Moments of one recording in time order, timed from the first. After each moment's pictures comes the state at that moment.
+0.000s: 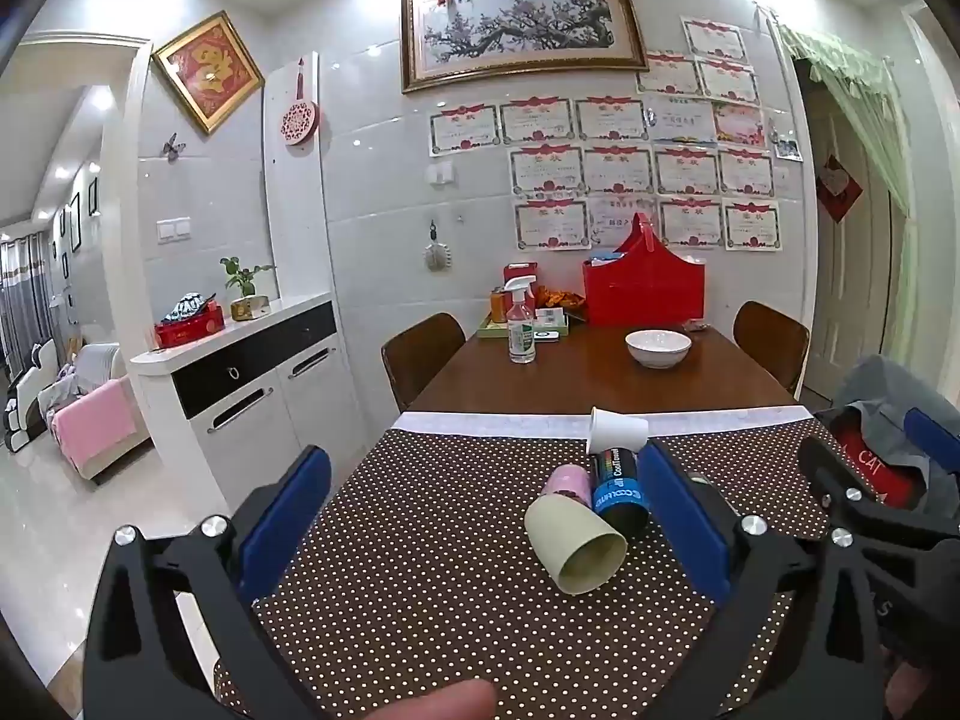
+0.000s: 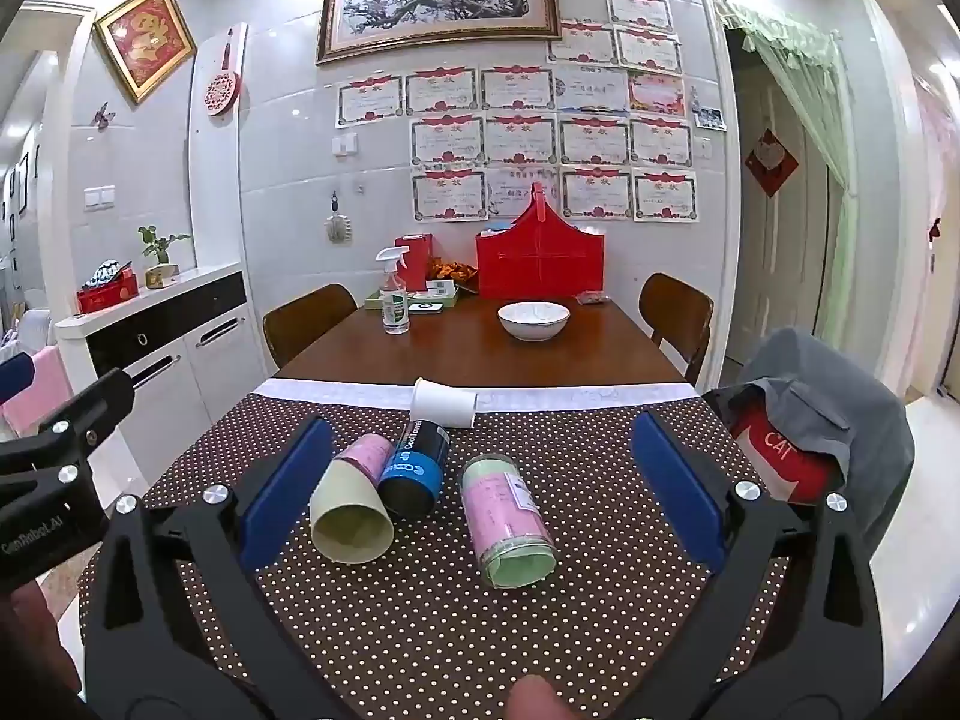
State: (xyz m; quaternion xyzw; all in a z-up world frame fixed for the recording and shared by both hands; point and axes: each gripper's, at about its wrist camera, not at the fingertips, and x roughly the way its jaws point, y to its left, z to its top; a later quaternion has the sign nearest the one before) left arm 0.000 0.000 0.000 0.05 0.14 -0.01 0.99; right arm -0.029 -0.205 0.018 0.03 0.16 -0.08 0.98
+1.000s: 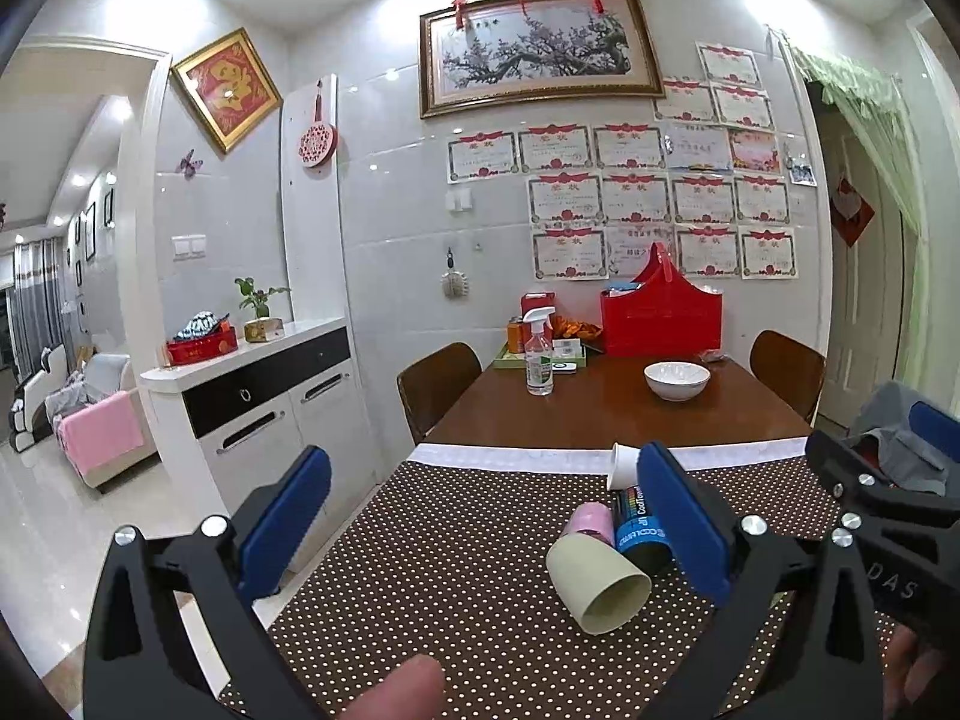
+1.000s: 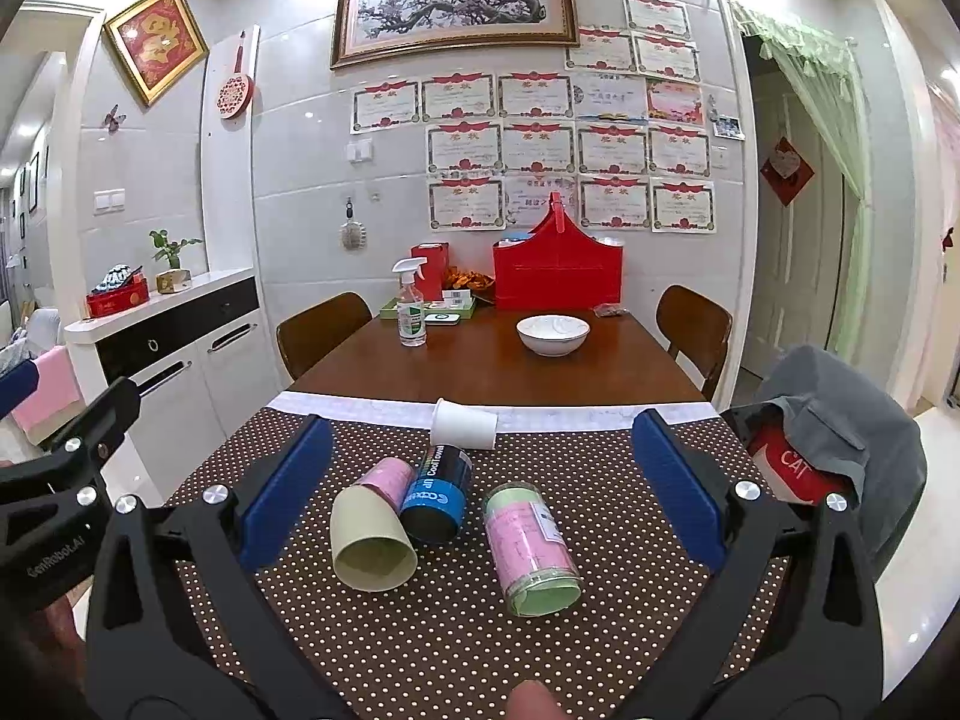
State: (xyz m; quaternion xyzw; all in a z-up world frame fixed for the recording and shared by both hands) left arm 0.016 0.010 0.004 0.04 0.12 0.01 0.99; right arm -0.003 -0.194 0.036 0.03 0.16 -0.06 0.99
